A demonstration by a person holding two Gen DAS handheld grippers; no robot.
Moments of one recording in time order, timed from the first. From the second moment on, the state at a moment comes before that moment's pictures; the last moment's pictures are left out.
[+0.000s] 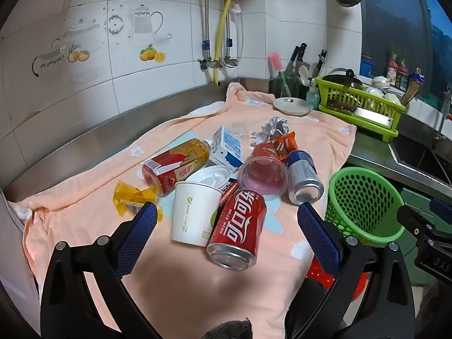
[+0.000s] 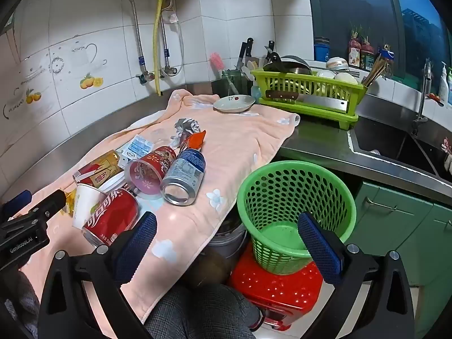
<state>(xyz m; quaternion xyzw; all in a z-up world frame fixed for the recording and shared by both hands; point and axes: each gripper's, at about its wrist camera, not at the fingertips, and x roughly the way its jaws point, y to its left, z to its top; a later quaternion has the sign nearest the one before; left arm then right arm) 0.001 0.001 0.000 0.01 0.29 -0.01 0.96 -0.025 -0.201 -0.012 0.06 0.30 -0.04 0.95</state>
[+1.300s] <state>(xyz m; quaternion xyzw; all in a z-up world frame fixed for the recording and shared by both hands) 0.001 0.005 -0.004 0.00 0.29 0.00 0.96 -0.021 -0.202 -0.020 0.06 0.31 -0.04 0.95</state>
